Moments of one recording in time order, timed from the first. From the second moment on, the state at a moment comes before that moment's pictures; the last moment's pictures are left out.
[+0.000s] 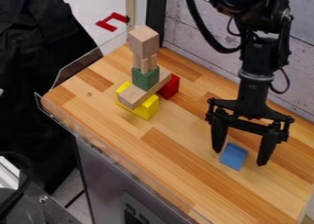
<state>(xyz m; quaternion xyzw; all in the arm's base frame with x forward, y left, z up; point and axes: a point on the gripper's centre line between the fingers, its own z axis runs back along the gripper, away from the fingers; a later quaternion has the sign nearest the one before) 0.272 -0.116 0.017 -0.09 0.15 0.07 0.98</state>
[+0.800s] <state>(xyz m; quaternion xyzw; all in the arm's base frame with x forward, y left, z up) 0.283 -0.119 -0.008 -0.05 0.17 0.06 0.98</state>
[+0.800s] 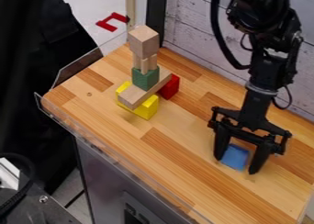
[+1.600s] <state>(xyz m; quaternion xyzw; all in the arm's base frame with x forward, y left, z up) 0.268 -0.091 0.082 -0.04 0.10 0.05 0.99</state>
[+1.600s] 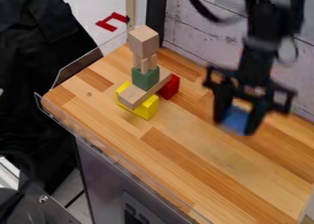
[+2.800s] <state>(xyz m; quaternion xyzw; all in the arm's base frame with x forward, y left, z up) 0.249 0.009 0.153 -0.07 0.09 0.05 0.99</state>
